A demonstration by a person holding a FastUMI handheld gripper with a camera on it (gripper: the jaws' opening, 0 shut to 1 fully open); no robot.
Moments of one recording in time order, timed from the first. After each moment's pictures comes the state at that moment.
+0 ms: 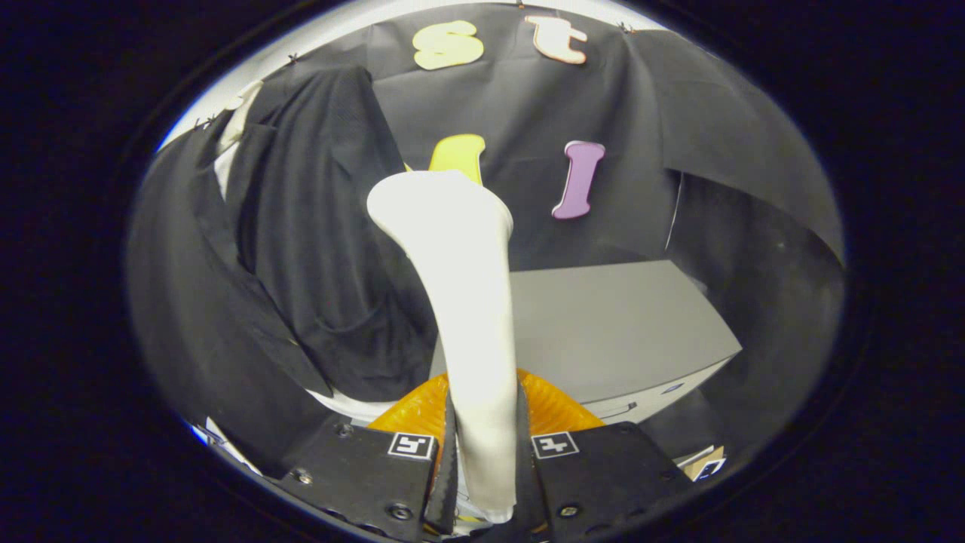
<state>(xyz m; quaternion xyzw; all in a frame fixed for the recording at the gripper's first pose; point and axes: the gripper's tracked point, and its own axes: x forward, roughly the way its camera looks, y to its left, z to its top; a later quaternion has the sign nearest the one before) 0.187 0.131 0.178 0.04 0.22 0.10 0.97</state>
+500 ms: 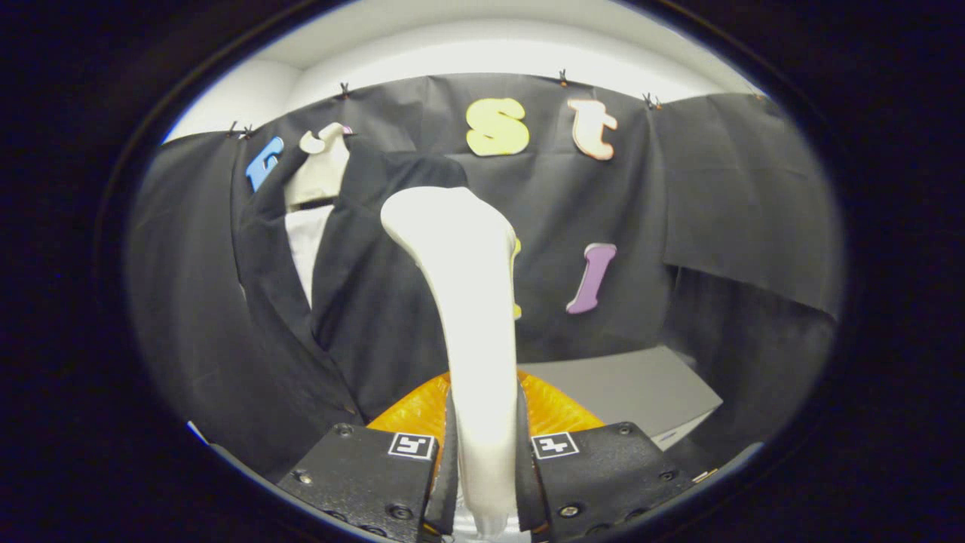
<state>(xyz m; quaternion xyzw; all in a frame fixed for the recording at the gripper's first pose) 0.161 0.229 0.304 0.00 0.04 0.08 1.00</state>
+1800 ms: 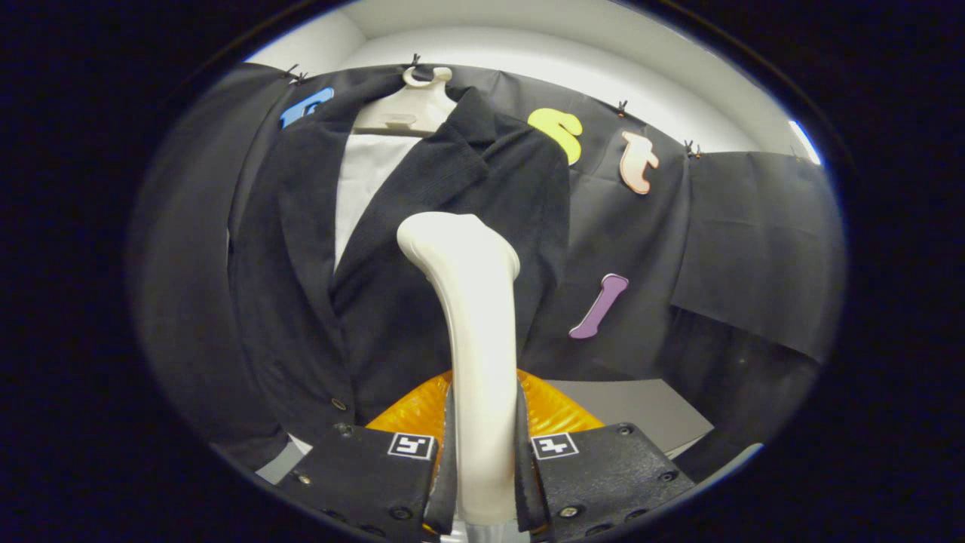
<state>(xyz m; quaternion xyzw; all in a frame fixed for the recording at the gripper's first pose) 0.201 0.307 0.213 -0.11 0.04 0.05 0.99</state>
